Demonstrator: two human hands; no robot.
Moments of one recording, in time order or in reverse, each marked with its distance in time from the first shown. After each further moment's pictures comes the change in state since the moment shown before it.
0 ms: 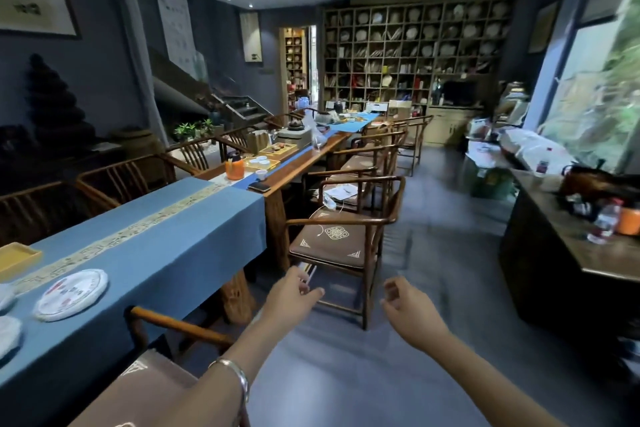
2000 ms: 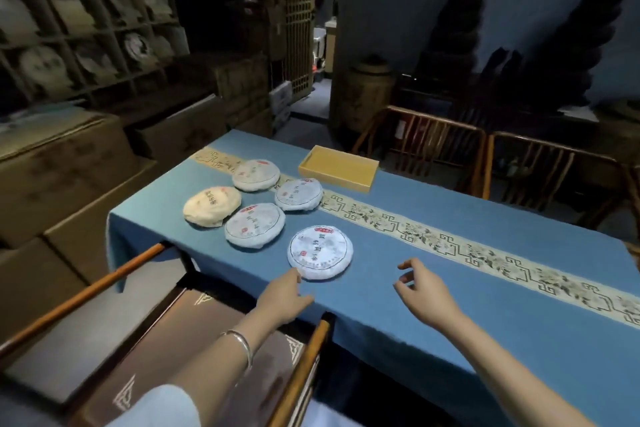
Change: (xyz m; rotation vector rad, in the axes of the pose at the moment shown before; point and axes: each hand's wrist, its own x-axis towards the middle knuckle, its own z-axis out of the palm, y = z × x) left_hand 0.271 -0.380 -0.291 0.045 0.832 -1.257; right_hand 0.573 -0.472 0.494 -0.085 -1.056 -1.052
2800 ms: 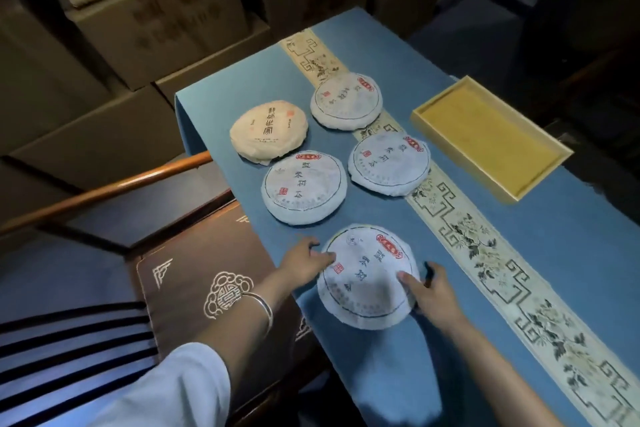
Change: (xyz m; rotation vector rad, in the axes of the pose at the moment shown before) left_hand 0.218 -0.047 0.031 -0.572 0.096 -0.685; right_hand 0.323 0.017 0.123 0.230 -0.576 0.216
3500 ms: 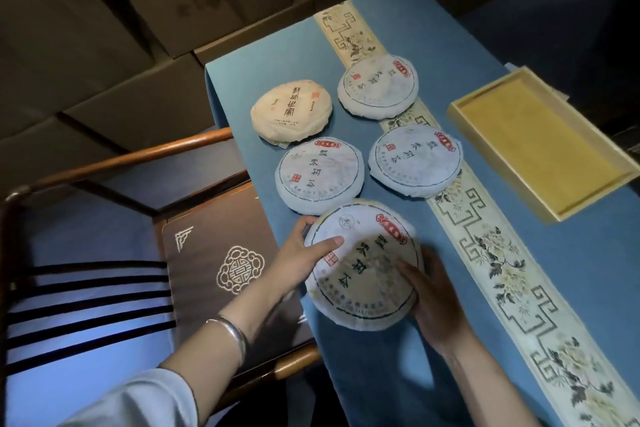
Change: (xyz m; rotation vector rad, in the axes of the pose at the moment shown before) left_hand -0.040 0.022 -0.002 -0.725 0.127 0.047; right_hand 0.000 -0.027 0.004 0.576 -0.346 -0.199
